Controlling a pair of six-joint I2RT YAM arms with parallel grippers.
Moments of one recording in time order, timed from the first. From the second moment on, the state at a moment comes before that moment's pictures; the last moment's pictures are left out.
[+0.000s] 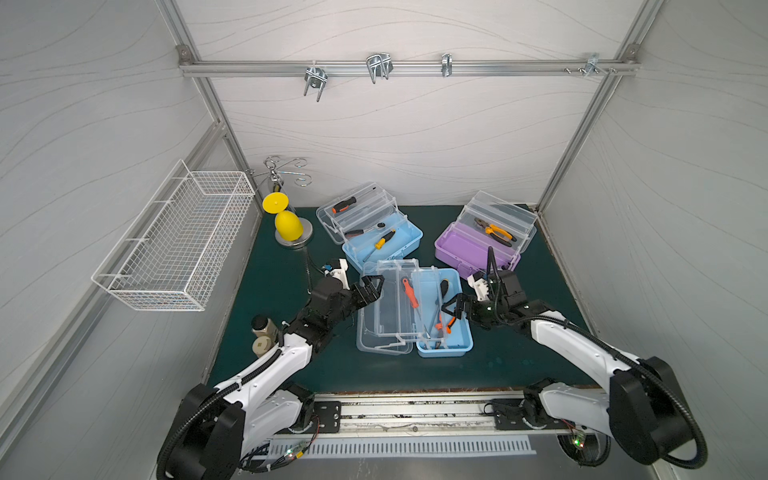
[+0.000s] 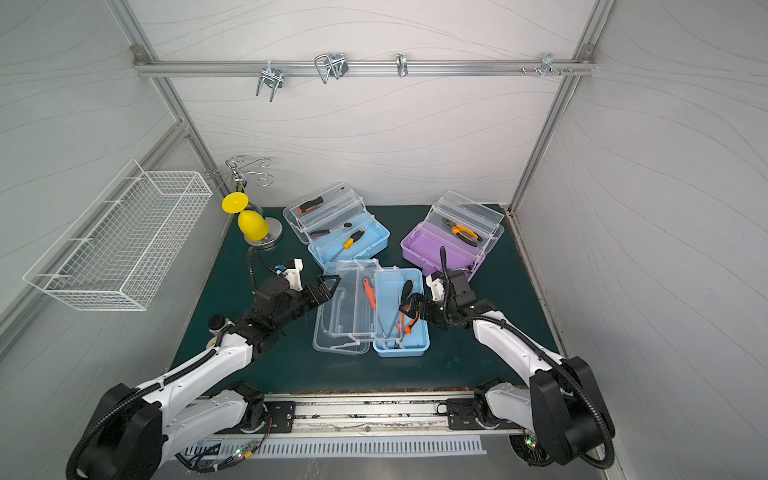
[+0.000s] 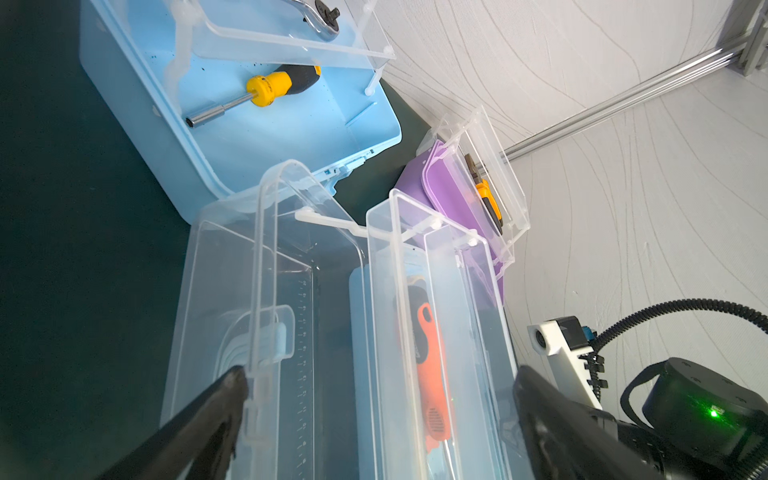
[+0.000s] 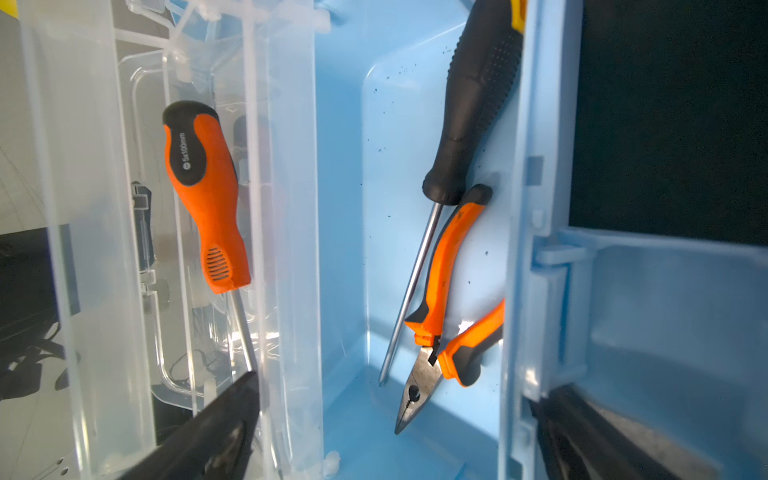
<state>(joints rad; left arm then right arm) -0.43 1.04 0.45 0.20 0.19 -0.89 0.43 1.18 0.59 -0.32 -0.53 0.60</state>
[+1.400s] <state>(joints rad) -0.49 0.85 0.56 -0.08 0.18 -0.78 0.55 1.19 0.70 -0.47 -0.32 0.50</state>
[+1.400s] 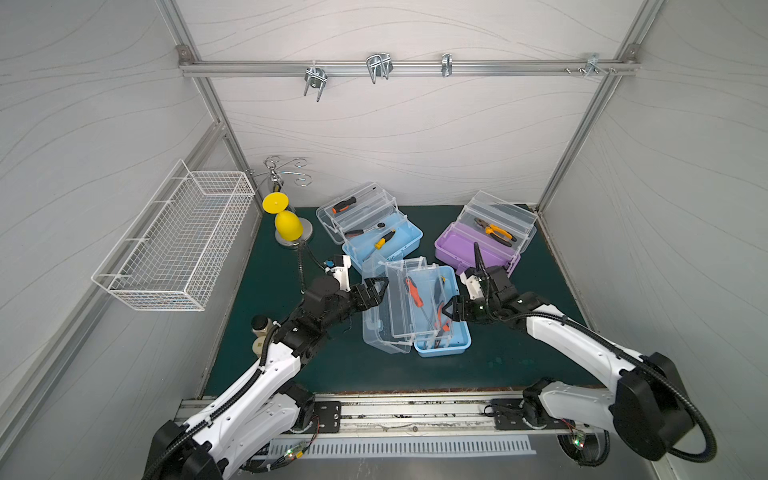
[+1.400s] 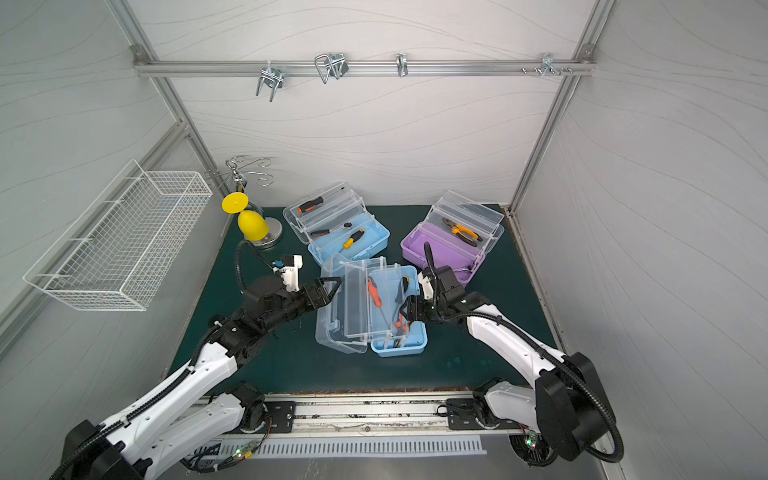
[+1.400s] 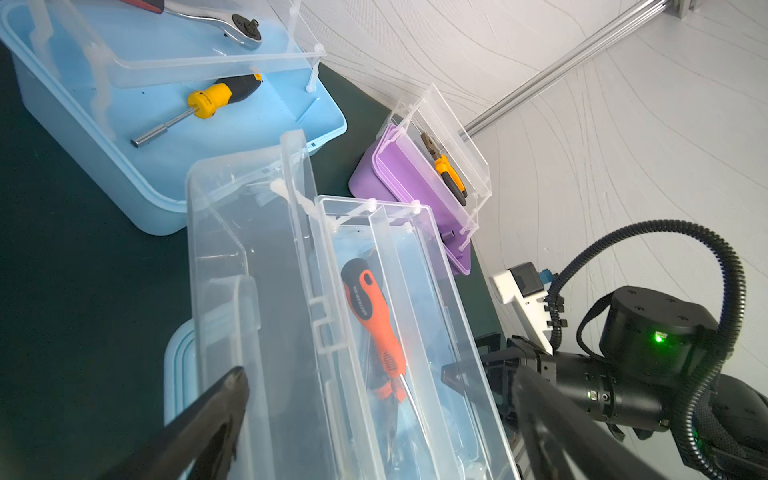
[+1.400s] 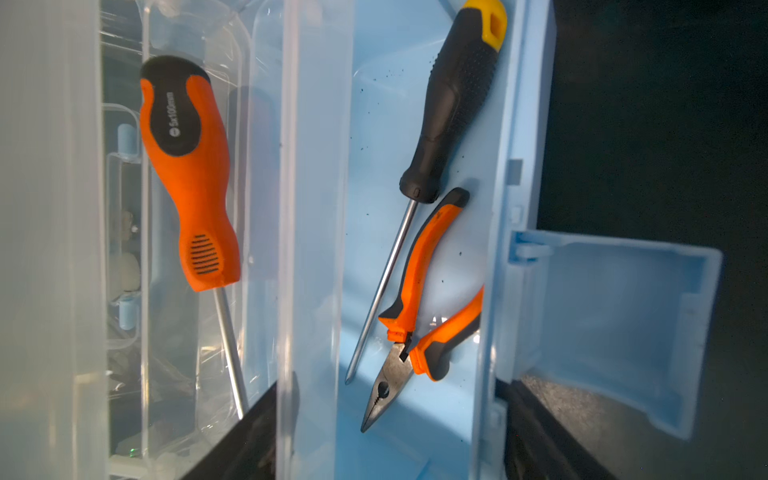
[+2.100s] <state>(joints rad) -0.52 0.96 0.59 -0.06 0.21 -0.77 0.52 1.20 0.66 -0.42 -0.34 0.50</state>
